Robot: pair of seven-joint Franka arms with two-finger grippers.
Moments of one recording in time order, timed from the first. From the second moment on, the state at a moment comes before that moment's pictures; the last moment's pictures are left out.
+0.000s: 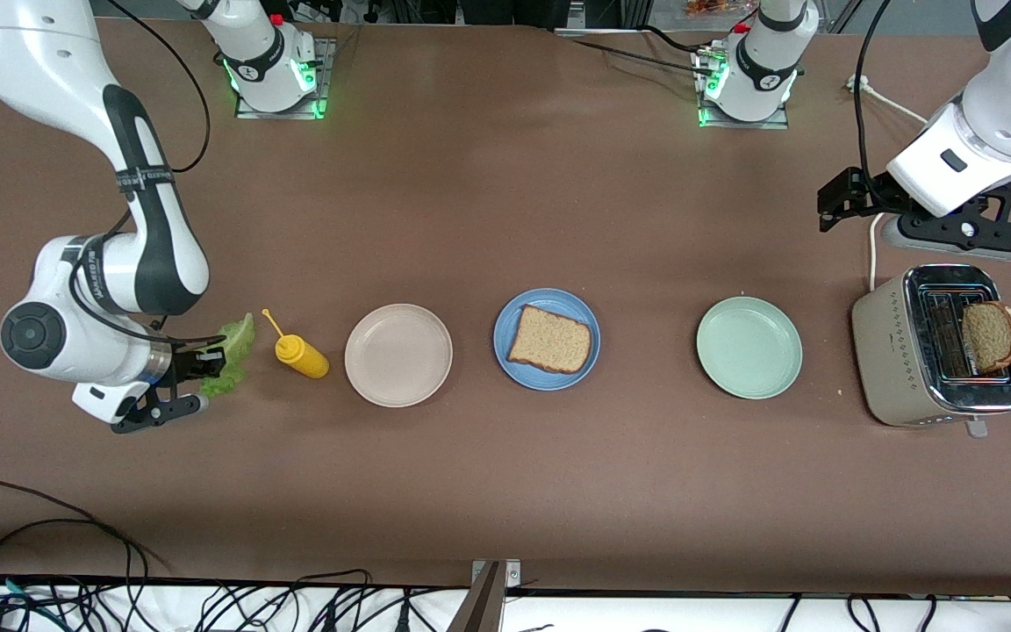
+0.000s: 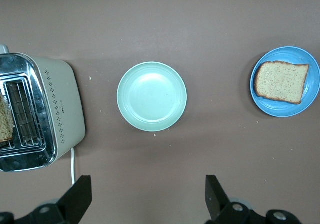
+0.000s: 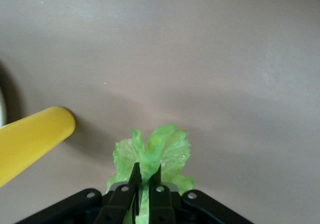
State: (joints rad) left arm 0.07 0.05 -0.23 -1.57 0.02 1.57 -0.03; right arm 0.08 0.60 -0.03 -1.53 0.01 2.05 -0.25
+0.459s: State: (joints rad) left arm 0.07 0.05 -0.23 -1.57 0.02 1.56 -0.04; right arm 0.10 0.48 -0.02 -1.53 0.01 1.88 -0.25
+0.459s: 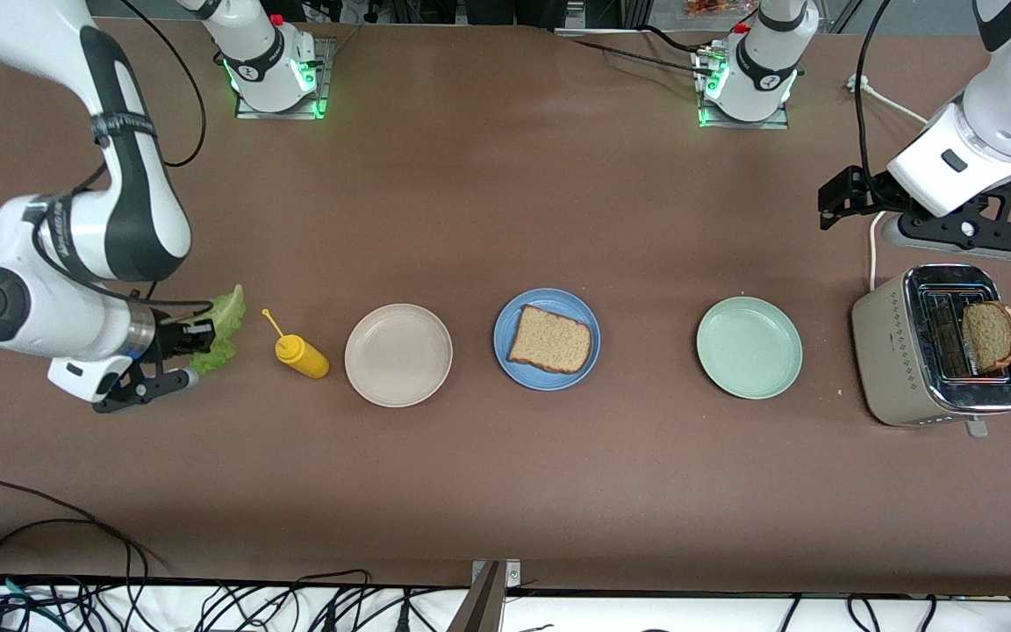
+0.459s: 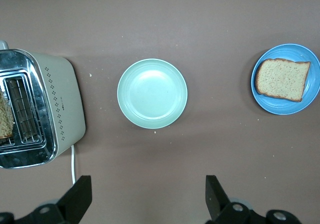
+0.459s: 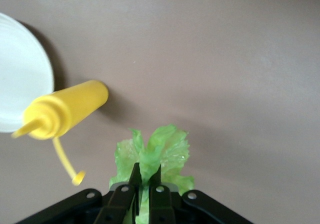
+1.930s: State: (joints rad) left arm 0.07 0.05 -0.23 -1.56 0.02 1.53 -0.04; right arm 0.55 0.51 -0.17 -1.31 0.31 1.66 0.50
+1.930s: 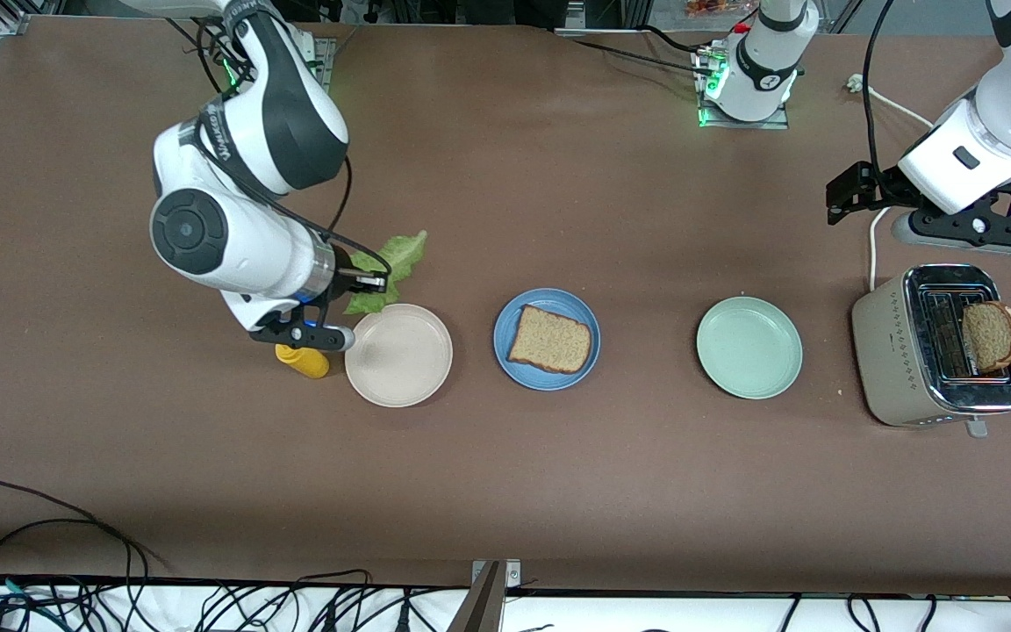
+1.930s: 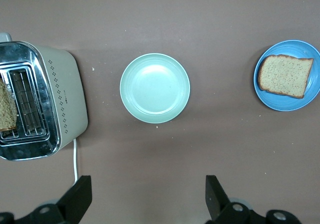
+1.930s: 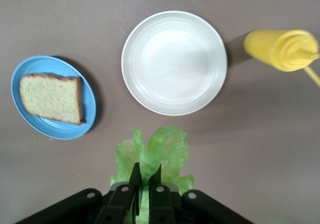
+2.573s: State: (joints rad) left arm 0.07 0.05 -0.23 -1.56 0.02 1.53 -0.04; right arm 0.76 0.76 -0.33 -1.07 0.48 1.72 0.87
